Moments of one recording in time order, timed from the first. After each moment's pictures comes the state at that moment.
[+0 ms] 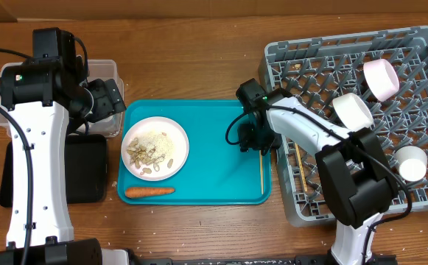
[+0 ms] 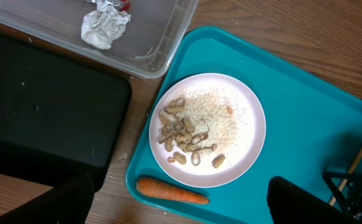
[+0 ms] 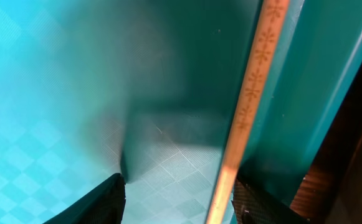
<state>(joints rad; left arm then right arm) 0.11 1.58 1.72 -1.41 0.03 -0.32 0.49 2.01 1.36 -0.90 -0.07 0.39</state>
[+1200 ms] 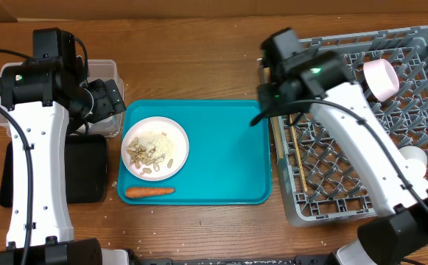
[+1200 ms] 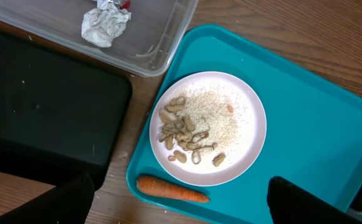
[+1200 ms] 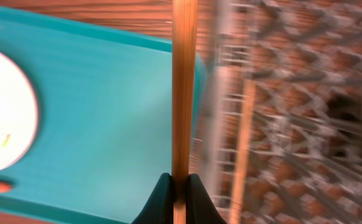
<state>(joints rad) 0.11 1.58 1.72 -1.42 0.03 -0.32 0.43 1.73 1.75 -1.29 0.06 0.25</state>
